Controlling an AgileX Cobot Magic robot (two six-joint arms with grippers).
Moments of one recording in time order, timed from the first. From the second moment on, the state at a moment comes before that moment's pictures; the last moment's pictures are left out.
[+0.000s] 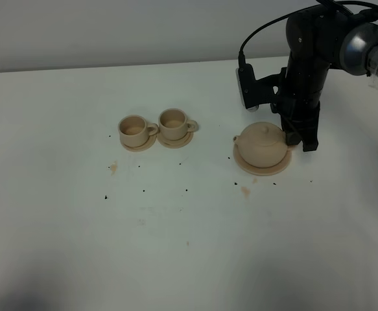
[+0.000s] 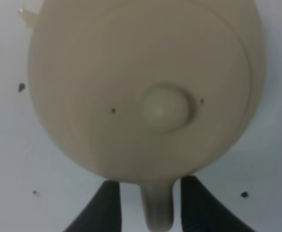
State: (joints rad) left arm 0.02 0.00 -0.50 0.00 1.04 0.06; right arm 0.45 2.28 -1.86 -0.03 1.13 -1.28
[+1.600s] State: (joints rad) left arm 0.02 0.00 -0.50 0.00 1.04 0.06; right arm 0.46 2.28 -1.86 -0.07 1.10 -1.30
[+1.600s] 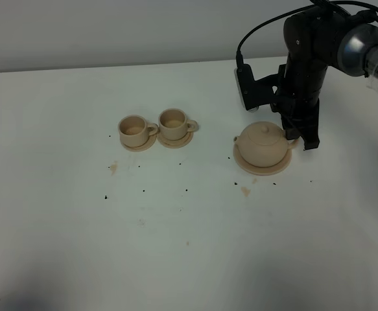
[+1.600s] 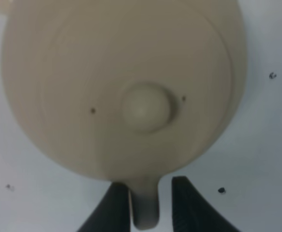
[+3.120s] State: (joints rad) left arm 0.02 0.00 -0.50 0.00 1.04 0.06; right arm 0.46 2.25 -1.86 0.00 1.17 -1.28
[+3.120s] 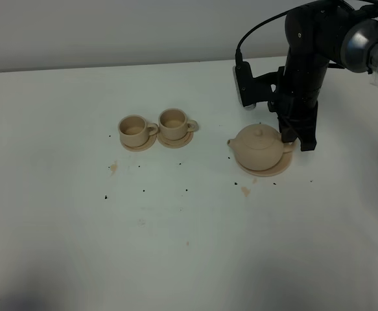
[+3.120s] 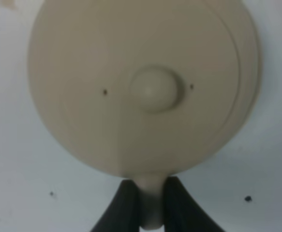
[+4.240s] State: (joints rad) left arm 0.02 0.00 -0.50 0.00 1.04 0.06; right arm 0.54 2.25 -2.03 -0.11 1.09 -0.91
